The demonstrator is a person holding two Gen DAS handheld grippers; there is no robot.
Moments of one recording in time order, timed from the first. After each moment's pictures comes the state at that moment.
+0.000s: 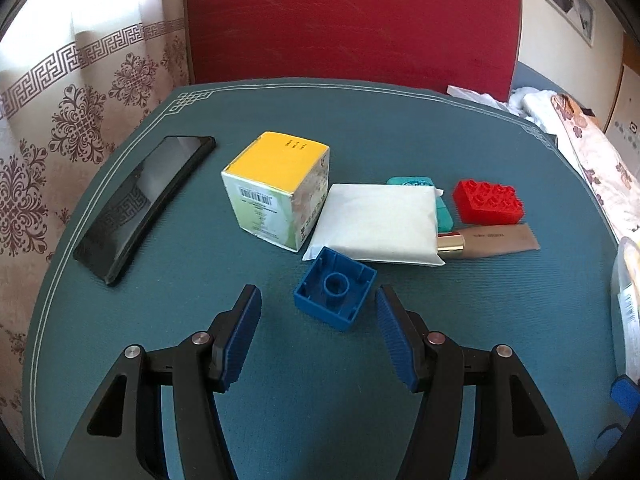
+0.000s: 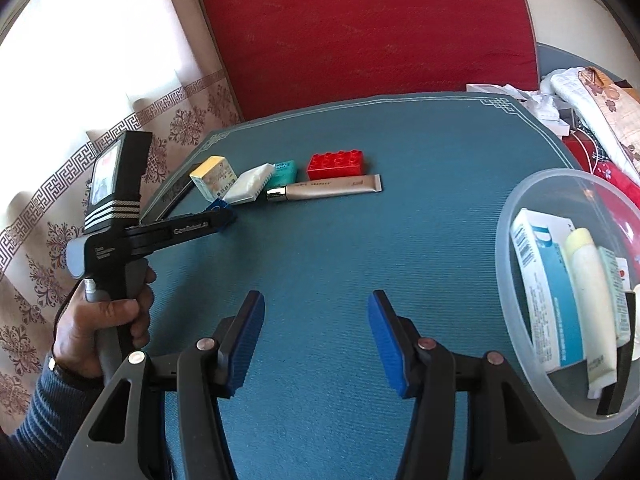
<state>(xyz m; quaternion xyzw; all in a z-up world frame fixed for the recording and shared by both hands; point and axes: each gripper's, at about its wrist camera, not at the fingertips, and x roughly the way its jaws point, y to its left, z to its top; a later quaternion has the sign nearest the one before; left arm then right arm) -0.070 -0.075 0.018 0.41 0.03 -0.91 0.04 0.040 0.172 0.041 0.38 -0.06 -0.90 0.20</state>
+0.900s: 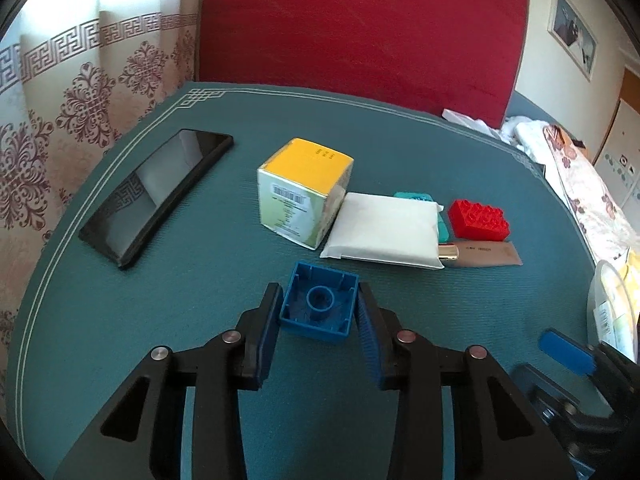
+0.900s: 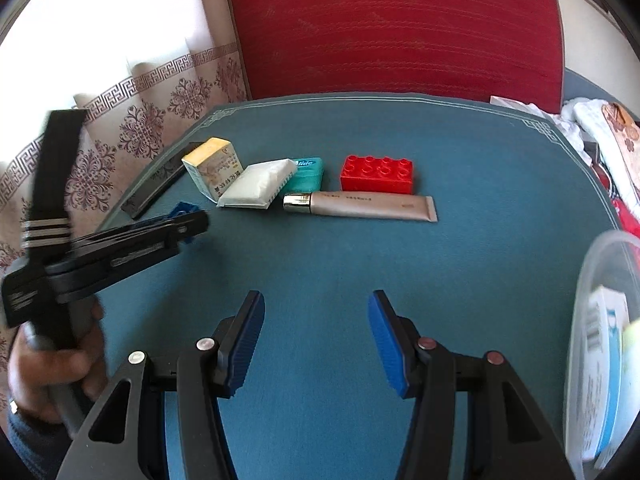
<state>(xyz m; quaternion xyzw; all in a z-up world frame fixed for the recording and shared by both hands) -0.048 -0.097 0.027 0.39 0.09 -0.92 0.03 -0.019 0.107 0.026 0.39 0.02 -0.90 0.20</state>
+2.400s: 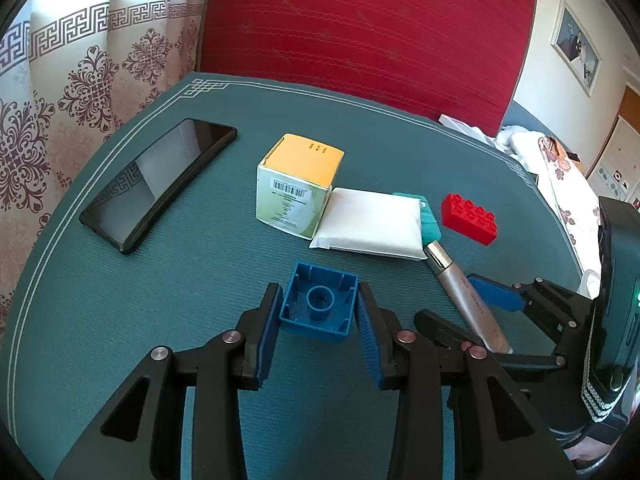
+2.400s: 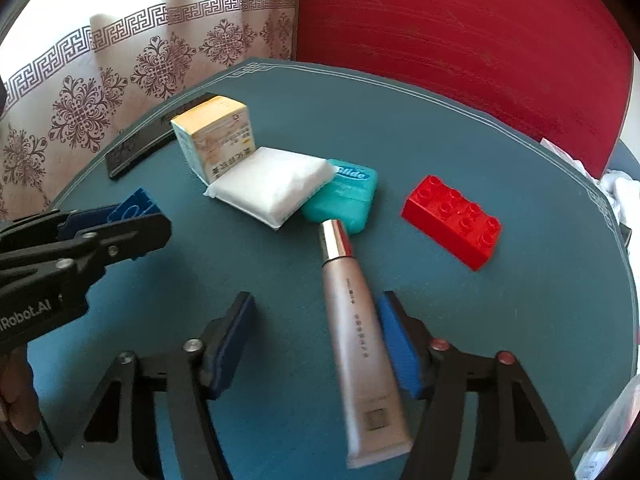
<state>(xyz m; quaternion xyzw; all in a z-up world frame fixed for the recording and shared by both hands) -0.041 -0.102 0.027 0.39 0.11 -0.91 0.01 -0.070 0.056 0.005 0.41 0.14 -0.87 0.25</state>
